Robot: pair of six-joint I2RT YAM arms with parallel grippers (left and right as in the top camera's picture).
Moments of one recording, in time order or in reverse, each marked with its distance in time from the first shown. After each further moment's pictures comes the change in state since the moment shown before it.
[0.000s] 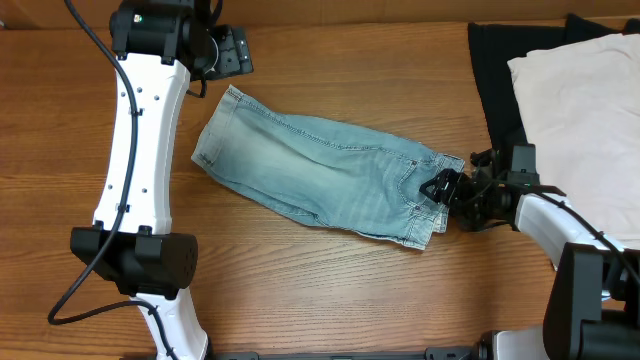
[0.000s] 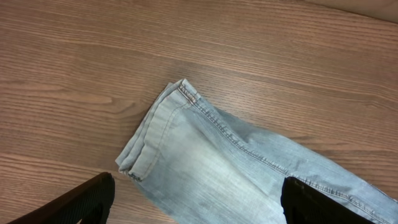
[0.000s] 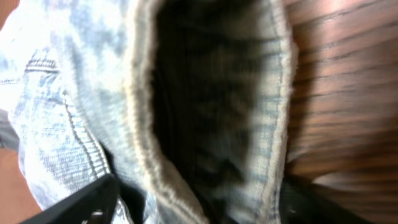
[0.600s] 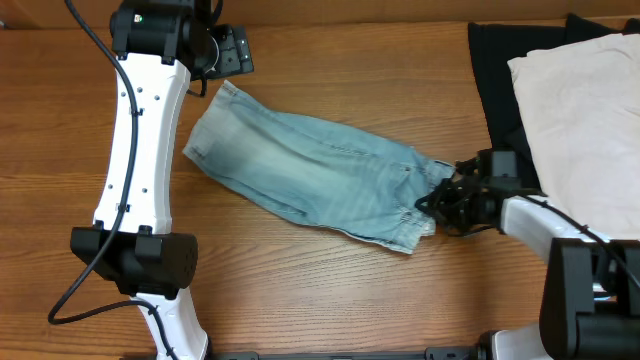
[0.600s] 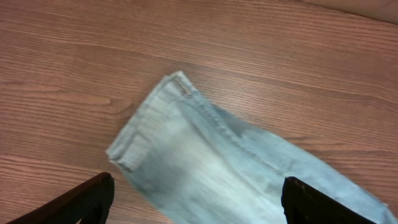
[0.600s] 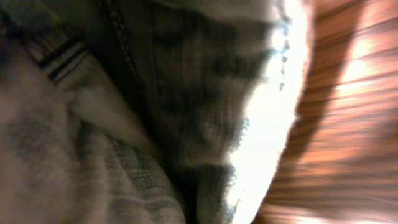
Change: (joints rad) left arm 0.000 0.000 0.000 0.004 0.003 0.000; right arm 0.060 0.025 -0.030 0.042 -0.018 0.130
